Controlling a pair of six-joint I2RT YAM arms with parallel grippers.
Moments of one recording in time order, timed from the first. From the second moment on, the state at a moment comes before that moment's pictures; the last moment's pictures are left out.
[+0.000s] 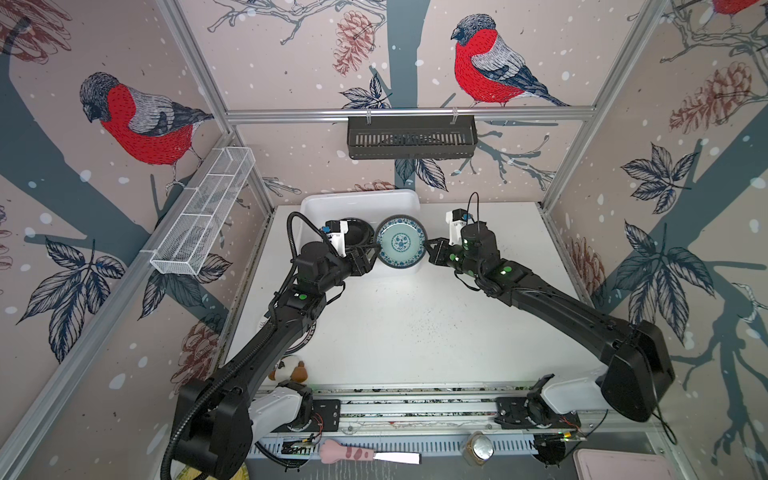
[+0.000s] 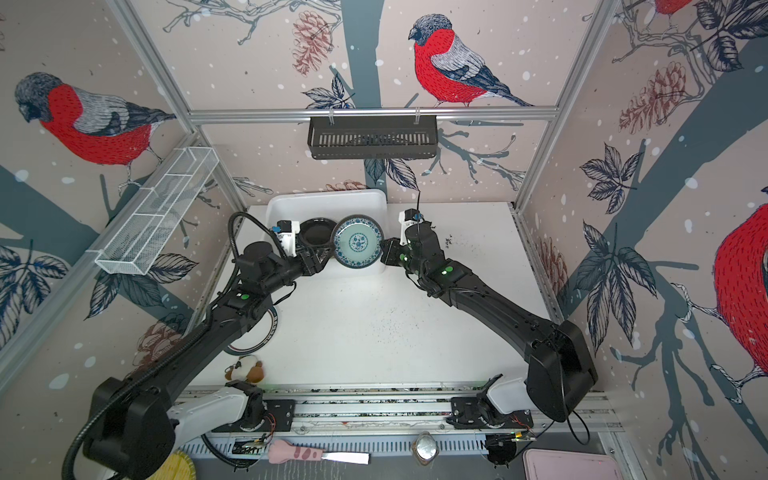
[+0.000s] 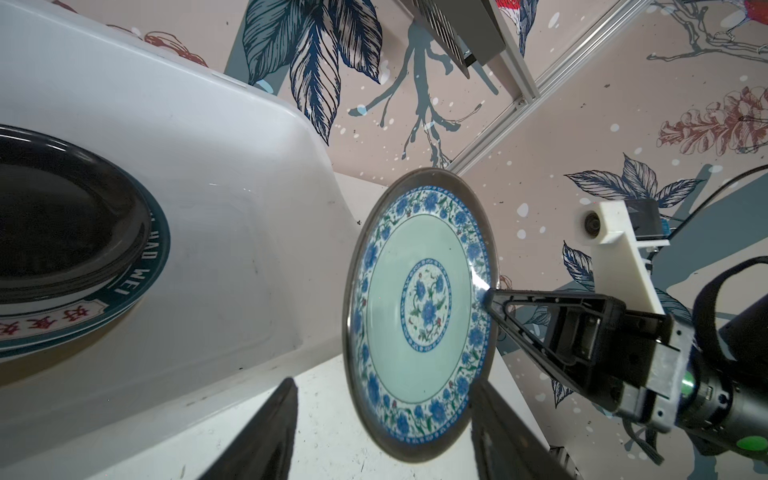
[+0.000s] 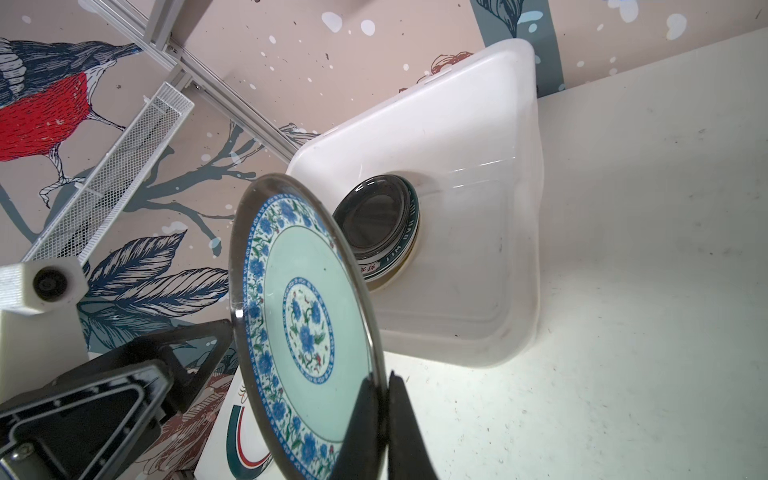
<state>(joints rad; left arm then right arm) -0.32 1.16 0.77 0.18 0.45 -0.62 0.67 1.40 1.09 -0.06 -0.10 0.67</state>
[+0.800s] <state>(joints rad) -0.37 1.35 0.87 0.25 0.50 -0.63 0.64 1.33 0.99 0.02 -0.18 0.71</state>
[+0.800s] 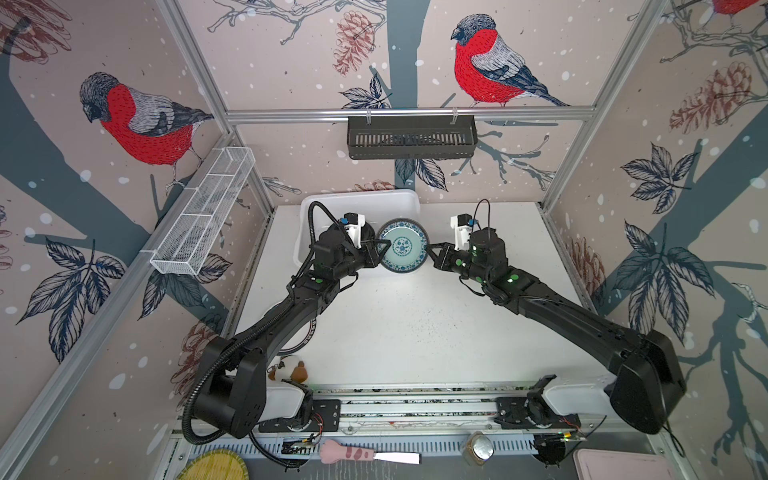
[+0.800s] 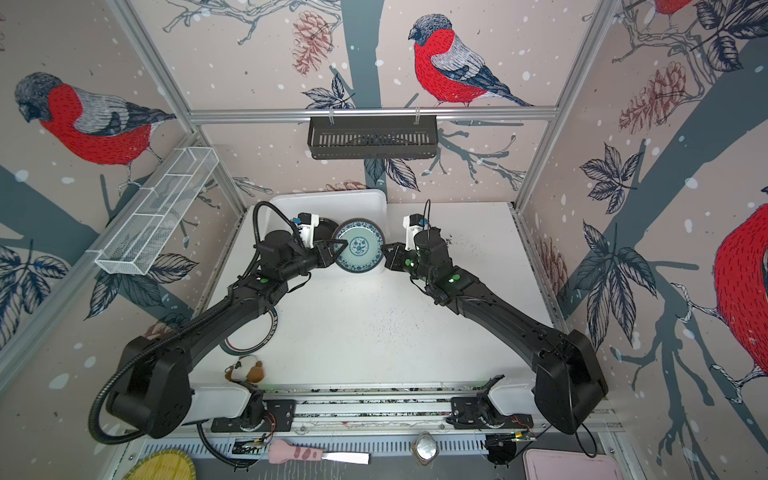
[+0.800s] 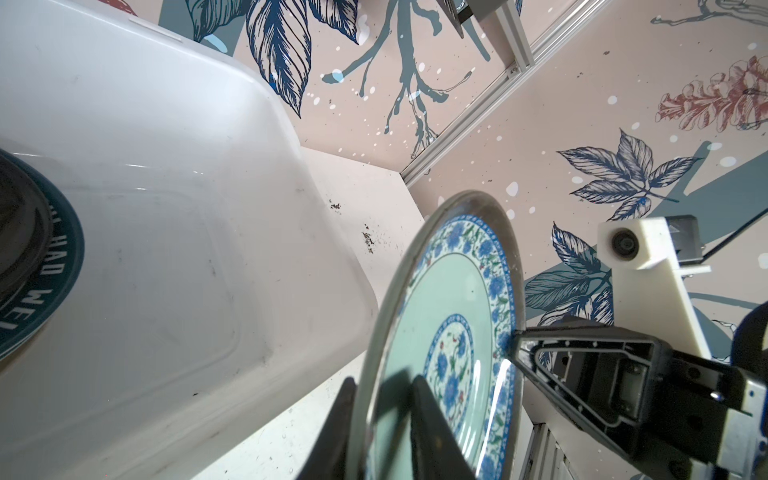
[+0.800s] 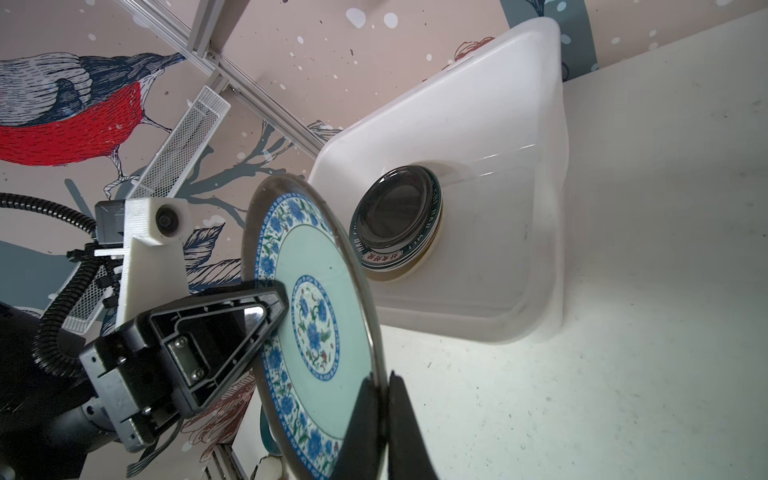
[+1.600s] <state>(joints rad) -0.37 1.41 0.92 0.25 0.51 -0.65 0.63 1.33 0.95 0.06 -0.17 0.69</state>
